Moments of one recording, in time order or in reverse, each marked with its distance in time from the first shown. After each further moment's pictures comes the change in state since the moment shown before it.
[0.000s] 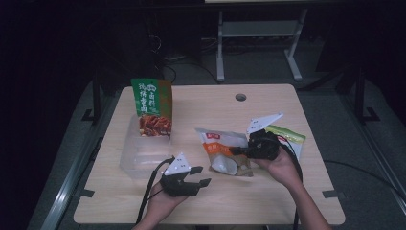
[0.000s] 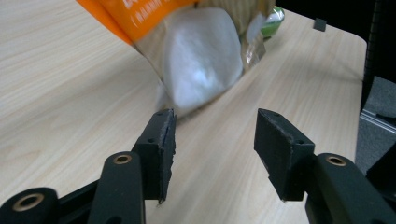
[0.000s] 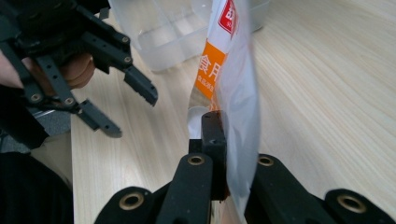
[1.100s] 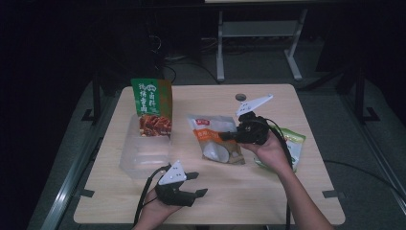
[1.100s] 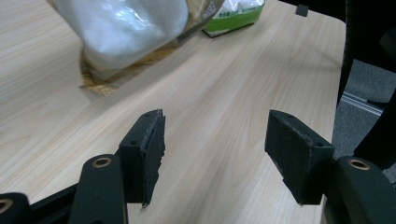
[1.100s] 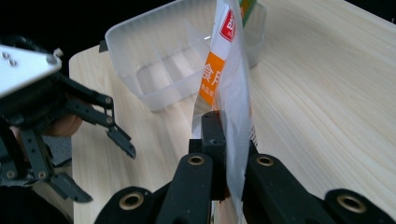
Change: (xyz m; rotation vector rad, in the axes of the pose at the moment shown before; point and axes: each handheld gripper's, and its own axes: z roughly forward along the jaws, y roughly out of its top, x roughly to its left) left arm -0.009 -0.012 -0.011 0.010 -0.031 0.048; right arm -0.004 0.052 0.006 -0.027 0.001 0.012
